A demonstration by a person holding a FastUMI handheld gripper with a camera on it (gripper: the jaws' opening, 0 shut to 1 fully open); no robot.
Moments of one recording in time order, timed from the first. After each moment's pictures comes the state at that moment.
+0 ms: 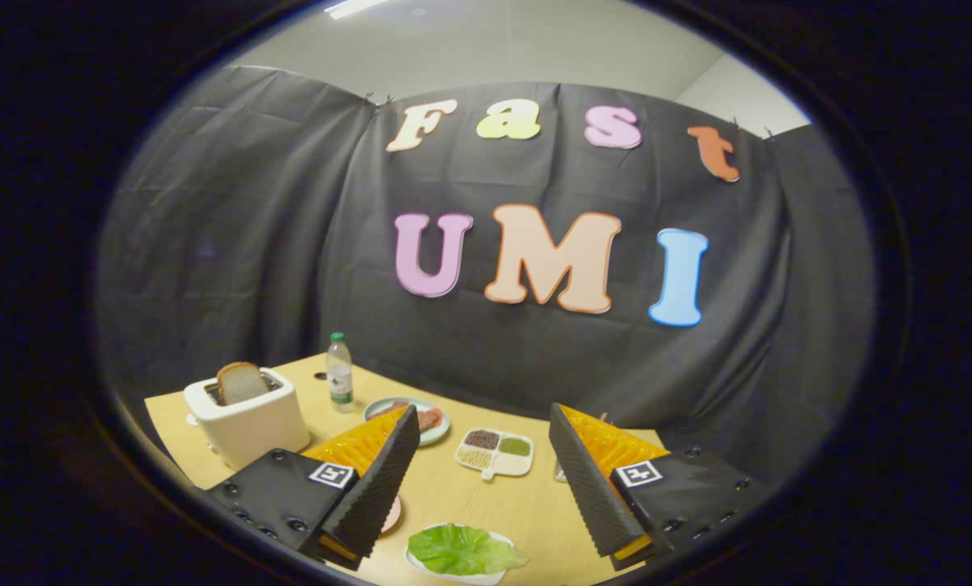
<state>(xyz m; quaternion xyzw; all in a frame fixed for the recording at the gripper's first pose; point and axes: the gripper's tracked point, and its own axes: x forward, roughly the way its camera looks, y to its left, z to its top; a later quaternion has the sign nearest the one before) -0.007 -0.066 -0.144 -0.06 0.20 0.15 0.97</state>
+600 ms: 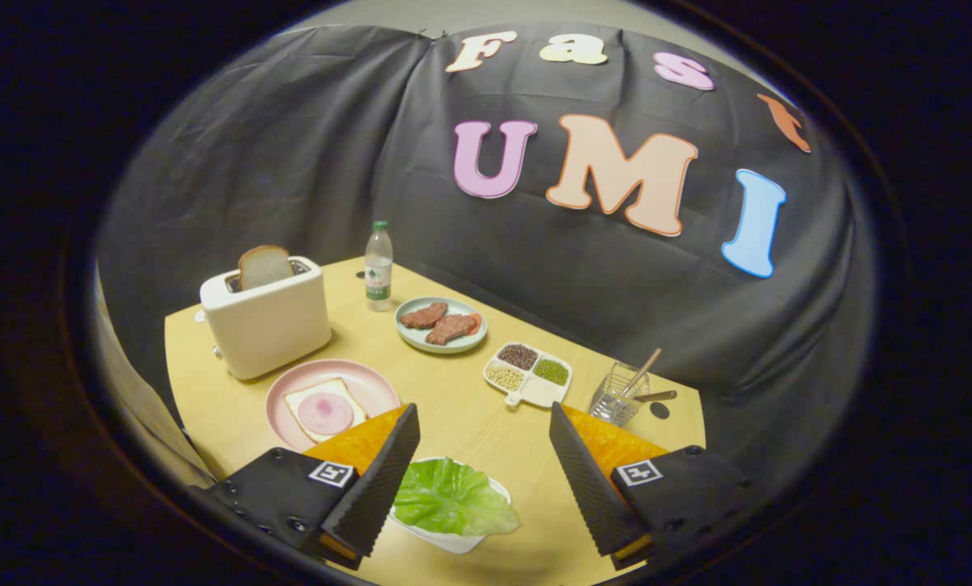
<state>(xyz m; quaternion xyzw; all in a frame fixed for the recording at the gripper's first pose) -0.031 -0.074 -0.257 -0.12 0.32 0.26 0.90</state>
